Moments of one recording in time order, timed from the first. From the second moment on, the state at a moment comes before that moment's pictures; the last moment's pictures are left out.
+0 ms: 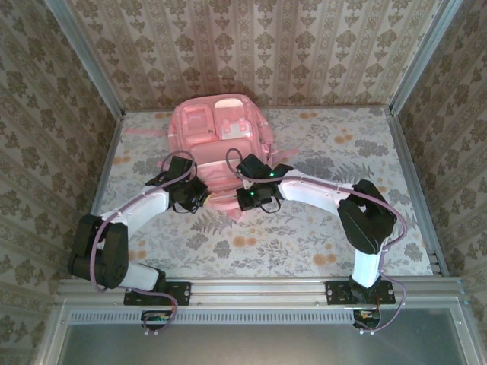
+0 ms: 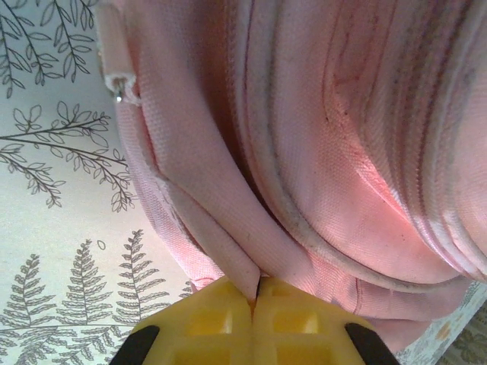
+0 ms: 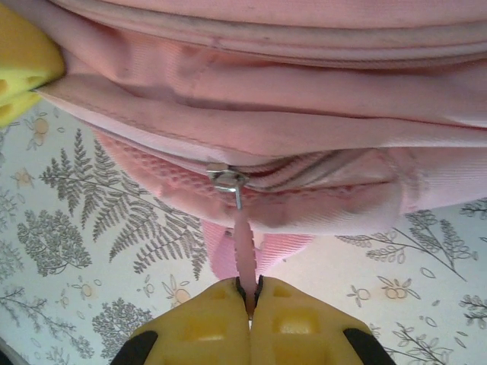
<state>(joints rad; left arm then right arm) -0.38 1.41 0.79 -0.42 0.25 -1.21 0.77 1.84 1.33 -0.59 -0.15 0.47</state>
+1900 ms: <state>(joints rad) -0.25 1.22 0.78 -0.55 0.27 -1.02 0.63 1.86 1.28 -0.50 -0.28 0.35</state>
